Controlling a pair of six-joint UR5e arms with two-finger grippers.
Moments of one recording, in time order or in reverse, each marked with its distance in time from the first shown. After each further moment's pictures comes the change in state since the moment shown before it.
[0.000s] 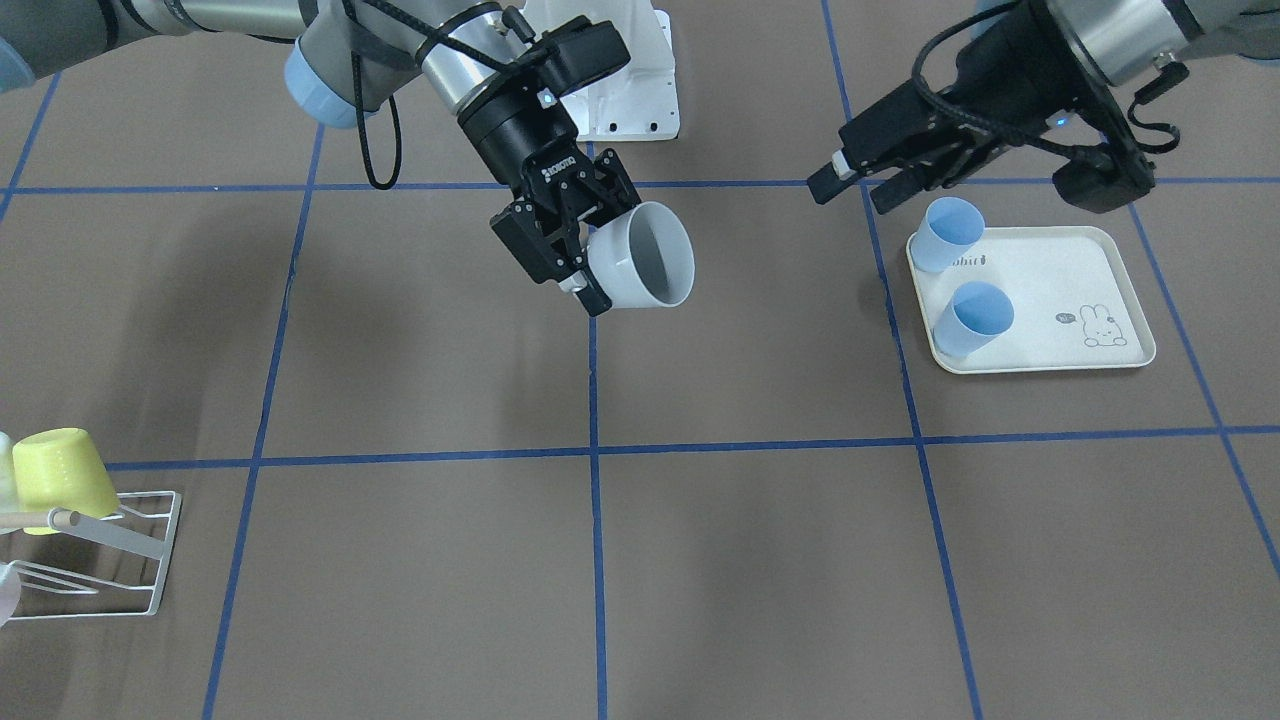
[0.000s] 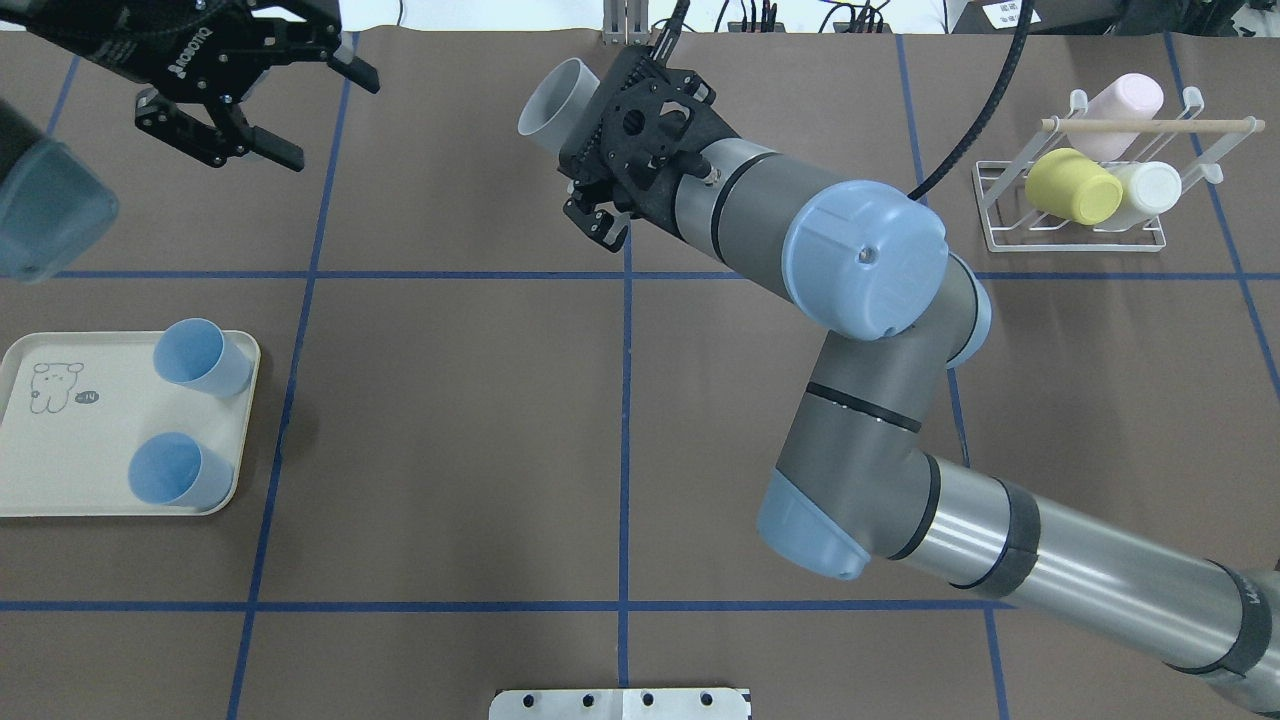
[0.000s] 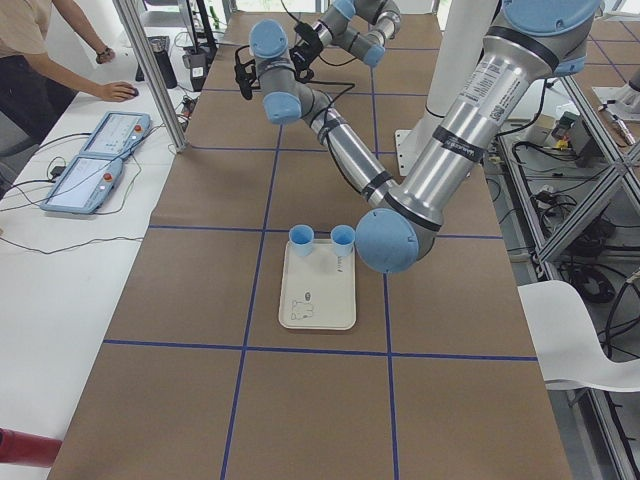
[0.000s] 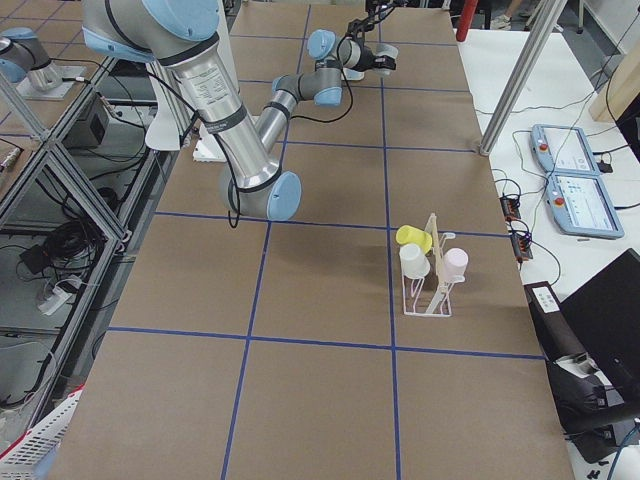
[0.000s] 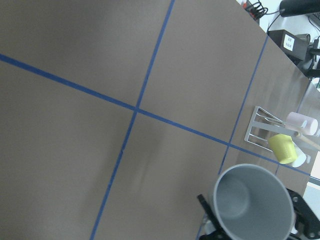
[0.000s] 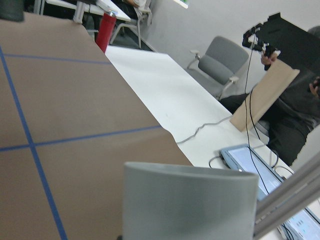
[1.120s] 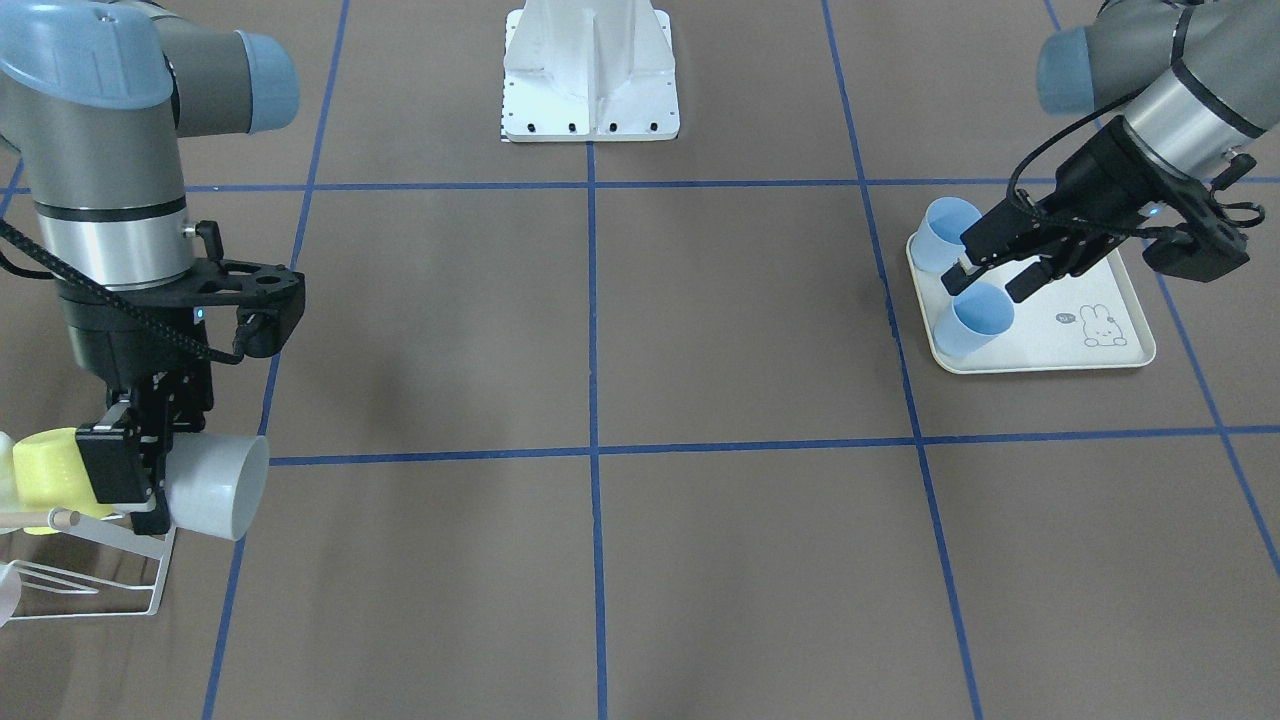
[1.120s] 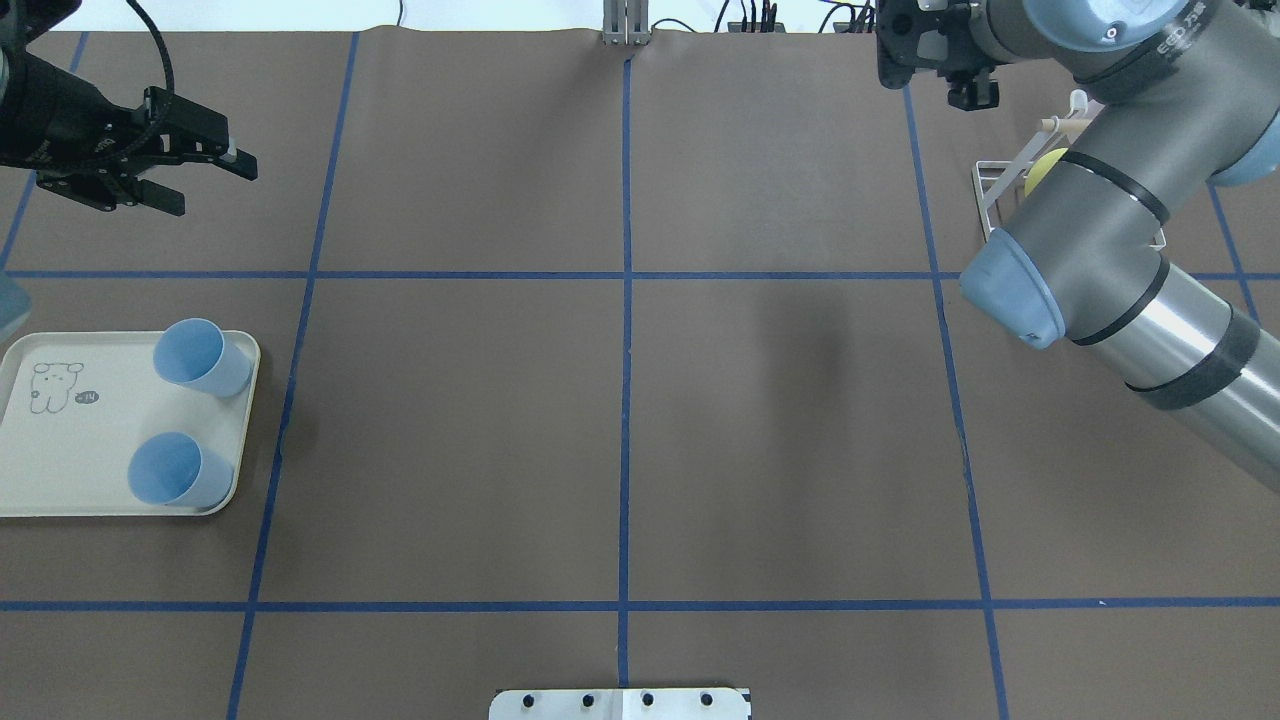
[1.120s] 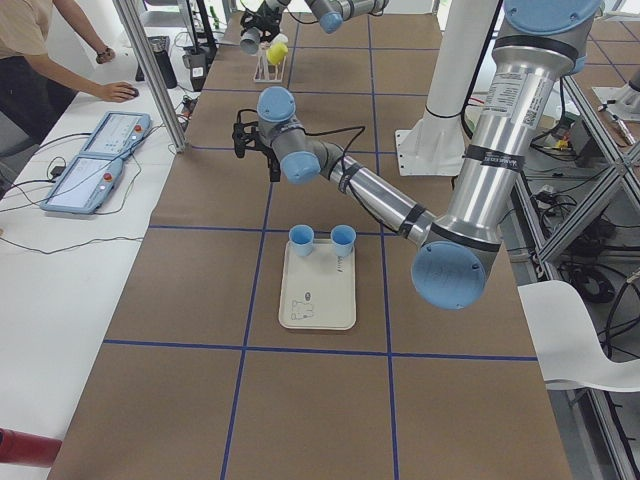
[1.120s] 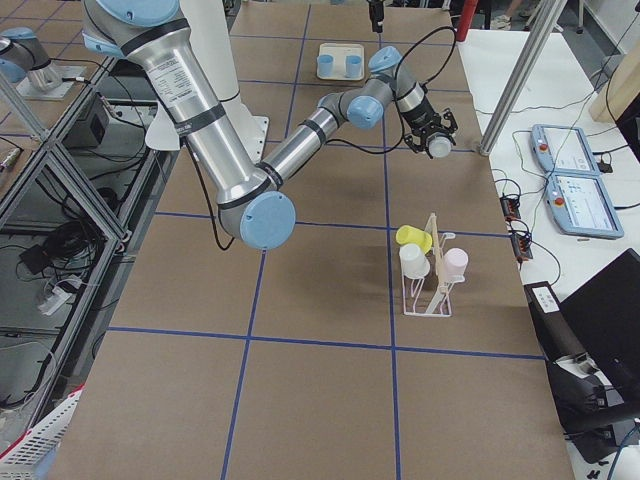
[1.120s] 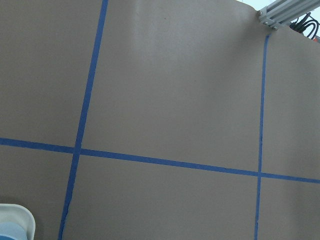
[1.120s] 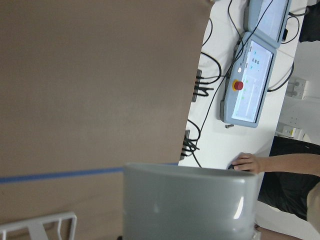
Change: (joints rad) left arm 0.000 0.217 -0.005 0.000 0.158 0.332; right arm 0.375 -0.152 -0.006 -0.468 0.118 -0.961
